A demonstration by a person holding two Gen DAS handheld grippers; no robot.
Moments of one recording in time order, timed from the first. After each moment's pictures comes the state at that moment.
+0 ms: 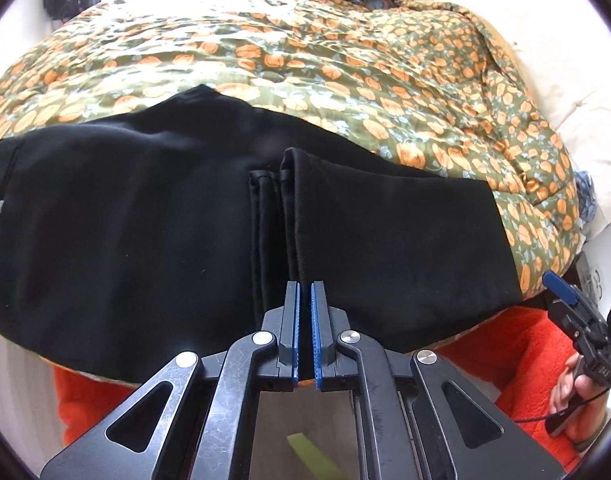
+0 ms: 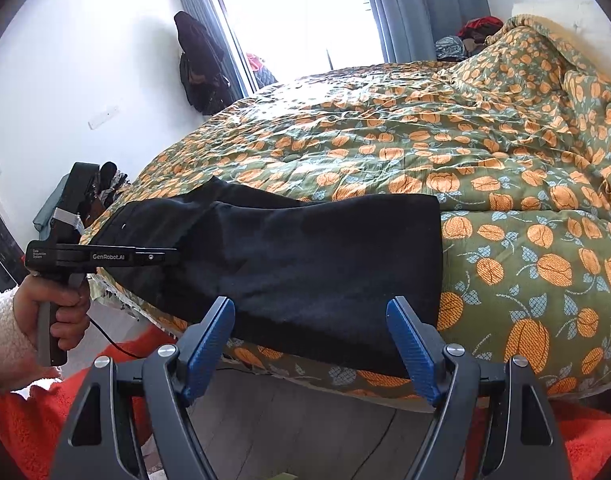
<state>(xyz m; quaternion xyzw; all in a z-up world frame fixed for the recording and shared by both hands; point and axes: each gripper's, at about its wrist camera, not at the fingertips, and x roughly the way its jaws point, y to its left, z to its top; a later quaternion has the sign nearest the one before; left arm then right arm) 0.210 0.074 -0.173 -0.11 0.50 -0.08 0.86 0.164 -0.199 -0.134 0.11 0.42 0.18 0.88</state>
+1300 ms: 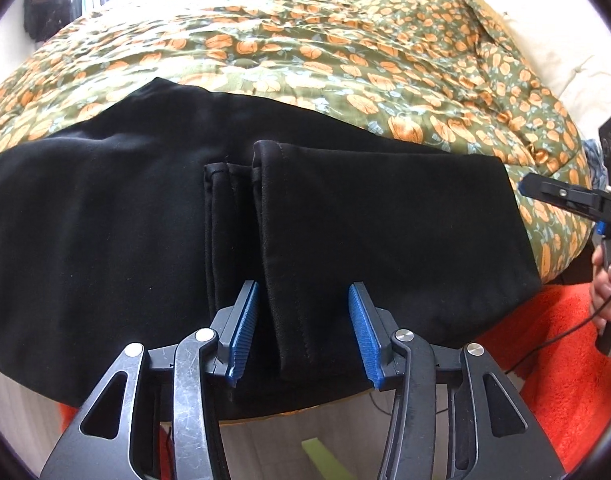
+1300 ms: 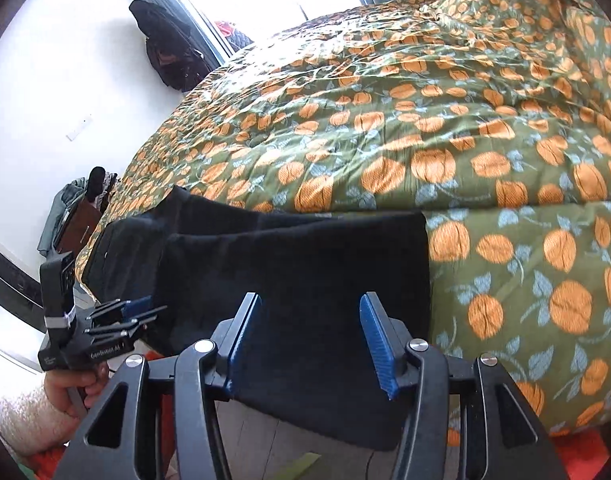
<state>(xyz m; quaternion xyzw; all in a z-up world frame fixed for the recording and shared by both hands) 0.231 0.032 -0.195 -0.06 0.50 -0.10 0.86 0.282 -0.221 -0.158 0.15 0.52 0.19 0.82</state>
